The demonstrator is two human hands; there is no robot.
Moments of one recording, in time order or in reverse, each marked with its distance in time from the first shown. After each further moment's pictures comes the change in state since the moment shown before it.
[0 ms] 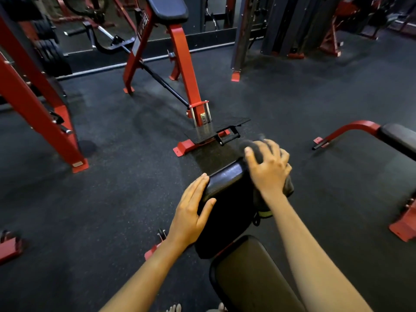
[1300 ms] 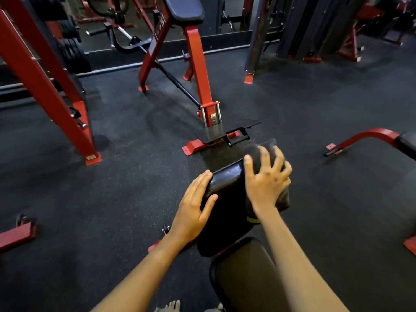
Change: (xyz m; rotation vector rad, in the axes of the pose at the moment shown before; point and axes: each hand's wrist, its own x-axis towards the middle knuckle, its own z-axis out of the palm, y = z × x) left_hand -0.002 0.008 0.001 0.039 0.008 -0.054; right_hand -0.032 -0.008 0.008 0.000 0.120 0.005
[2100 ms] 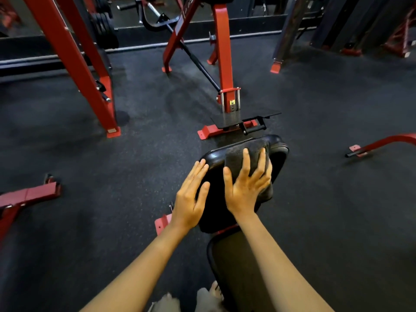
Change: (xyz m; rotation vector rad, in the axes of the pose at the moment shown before) left_hand -0.044 0.013 0.017 -0.050 0.232 -0.052; right_hand -0.075 0.013 0.020 0.182 0.005 -0.310
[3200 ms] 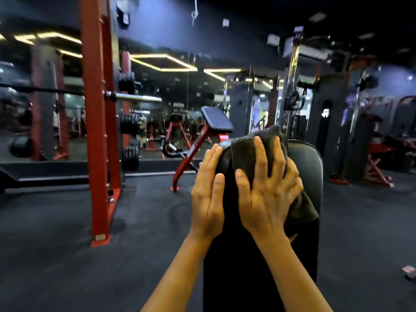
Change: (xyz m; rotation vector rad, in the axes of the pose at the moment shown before) left_hand 0.017 -0.089 0.069 -0.338 0.430 0.634; right_hand -0.023 0.023 0.067 0.093 0.520 -0.332
